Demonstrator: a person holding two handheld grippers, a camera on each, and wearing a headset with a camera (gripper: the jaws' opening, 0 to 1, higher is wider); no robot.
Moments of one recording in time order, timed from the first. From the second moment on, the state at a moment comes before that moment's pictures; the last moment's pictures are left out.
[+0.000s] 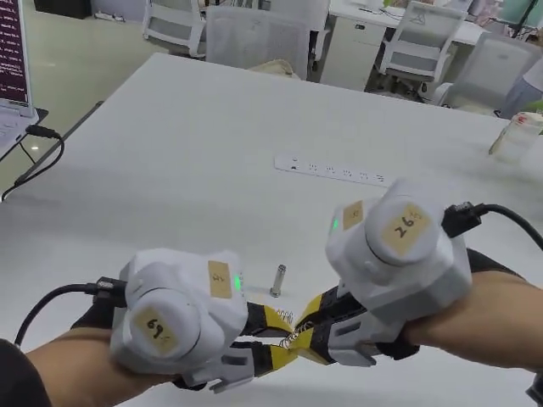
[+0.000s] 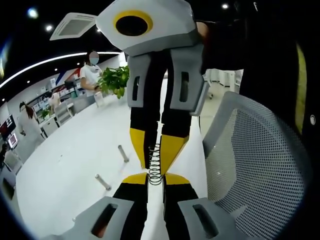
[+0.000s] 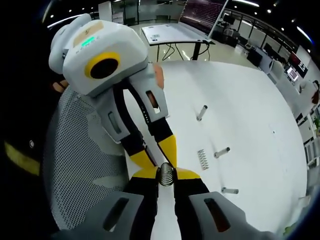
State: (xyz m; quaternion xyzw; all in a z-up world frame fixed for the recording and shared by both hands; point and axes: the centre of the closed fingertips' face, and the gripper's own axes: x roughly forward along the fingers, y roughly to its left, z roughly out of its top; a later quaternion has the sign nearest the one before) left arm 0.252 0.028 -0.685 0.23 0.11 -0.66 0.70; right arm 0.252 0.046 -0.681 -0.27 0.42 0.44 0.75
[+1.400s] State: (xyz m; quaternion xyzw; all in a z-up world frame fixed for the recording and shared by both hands) left arm 0.273 0.093 -0.664 0.09 0.12 -0.63 0.76; right arm 0.281 -0.010 -0.650 -0.28 0.43 0.39 0.77
